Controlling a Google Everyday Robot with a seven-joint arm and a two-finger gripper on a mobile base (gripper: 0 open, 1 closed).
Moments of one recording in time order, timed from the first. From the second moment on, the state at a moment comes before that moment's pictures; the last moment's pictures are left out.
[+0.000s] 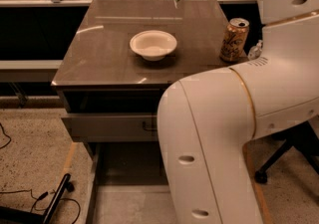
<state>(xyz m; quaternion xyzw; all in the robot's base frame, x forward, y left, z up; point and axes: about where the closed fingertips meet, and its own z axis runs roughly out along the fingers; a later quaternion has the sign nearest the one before) 0.725 -0.120 1.155 -0.30 0.86 -0.14 0.38</state>
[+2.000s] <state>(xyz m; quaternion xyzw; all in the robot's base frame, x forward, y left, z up) 0.719 -0.087 1.139 -0.24 0.85 -0.27 0.39</state>
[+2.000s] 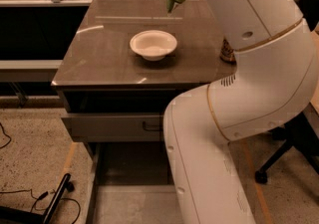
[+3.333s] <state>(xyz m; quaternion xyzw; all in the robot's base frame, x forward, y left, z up) 0.716 -0.082 1.155 -0.25 0.83 -0.32 0.37</state>
